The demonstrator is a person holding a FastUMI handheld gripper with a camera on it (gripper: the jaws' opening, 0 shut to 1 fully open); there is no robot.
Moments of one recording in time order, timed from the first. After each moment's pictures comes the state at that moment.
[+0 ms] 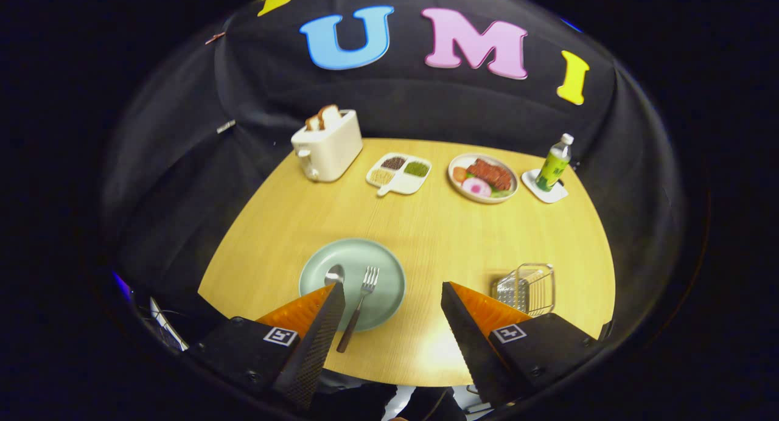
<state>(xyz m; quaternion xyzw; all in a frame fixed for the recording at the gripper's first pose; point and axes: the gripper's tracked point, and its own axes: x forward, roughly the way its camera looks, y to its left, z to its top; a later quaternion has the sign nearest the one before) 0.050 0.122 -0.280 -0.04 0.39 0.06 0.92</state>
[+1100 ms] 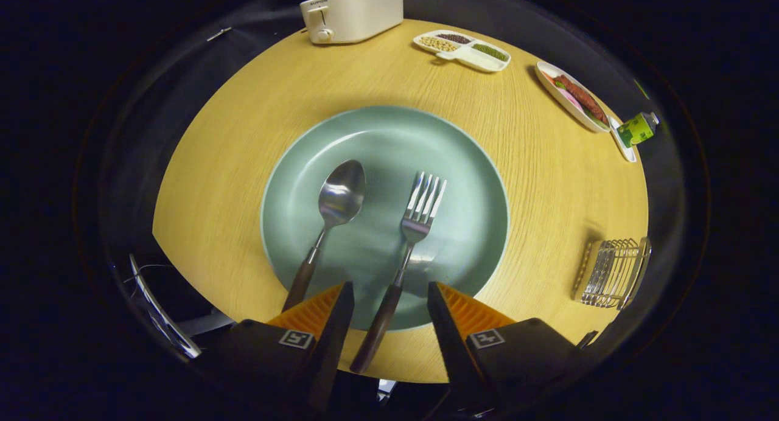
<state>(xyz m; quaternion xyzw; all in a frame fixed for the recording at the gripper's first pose) 0.054 0.167 -0.457 -0.10 0.60 0.06 0.79</state>
